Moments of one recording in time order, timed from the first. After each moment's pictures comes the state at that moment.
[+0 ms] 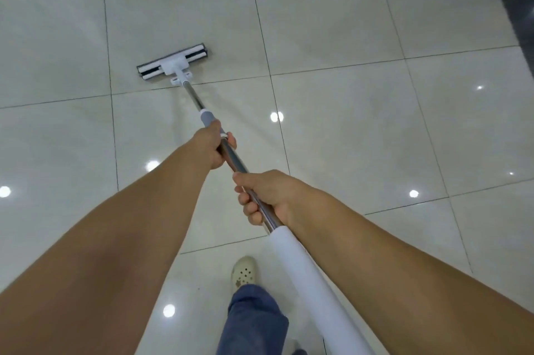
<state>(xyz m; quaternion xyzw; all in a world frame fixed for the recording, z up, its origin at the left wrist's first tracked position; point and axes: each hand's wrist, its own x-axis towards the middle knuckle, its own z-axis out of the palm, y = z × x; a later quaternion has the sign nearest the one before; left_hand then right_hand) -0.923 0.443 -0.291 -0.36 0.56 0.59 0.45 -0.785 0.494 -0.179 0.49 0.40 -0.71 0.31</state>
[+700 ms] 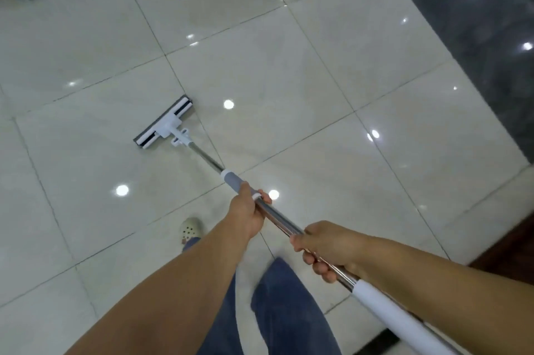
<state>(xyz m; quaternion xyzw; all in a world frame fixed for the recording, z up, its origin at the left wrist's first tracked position) -0.405 0.528 -0.232 -0.38 0.53 0.55 0.52 -0.274 0.584 -0.113 0.54 0.44 -0.62 0.36</state>
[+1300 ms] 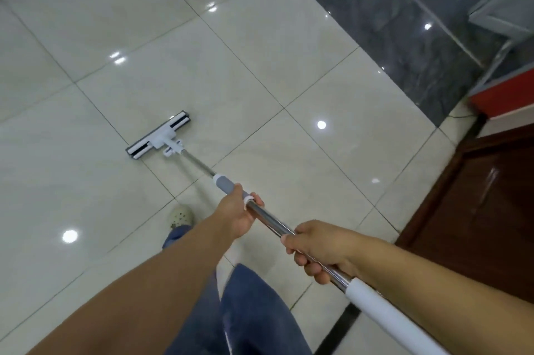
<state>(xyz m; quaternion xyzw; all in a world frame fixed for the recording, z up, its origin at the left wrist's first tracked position) -0.290 0.613 -0.192 -0.32 0.49 0.49 0.65 -0.147 0.636 -0.063 0.60 0.39 -0.64 0.28</state>
